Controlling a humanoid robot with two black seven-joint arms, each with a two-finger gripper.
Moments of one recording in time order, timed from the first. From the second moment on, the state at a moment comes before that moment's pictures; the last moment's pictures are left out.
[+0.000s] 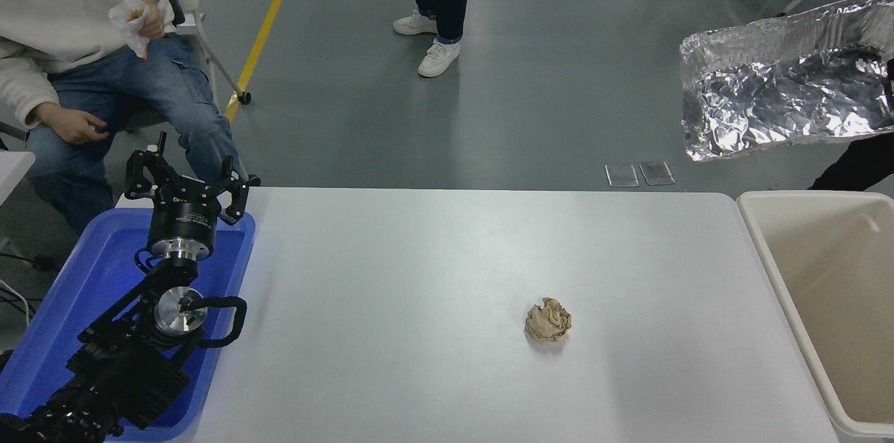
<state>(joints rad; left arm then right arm) -0.55 0.19 -1.04 -0.55 0.03 -0.40 -0.57 2.32 -0.83 -1.30 1.05 -0.65 0.78 0.01</state>
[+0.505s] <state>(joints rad) -0.55 0.19 -1.04 -0.55 0.03 -0.40 -0.57 1.61 -0.97 -1.01 0.56 -0.67 0.64 0.02</state>
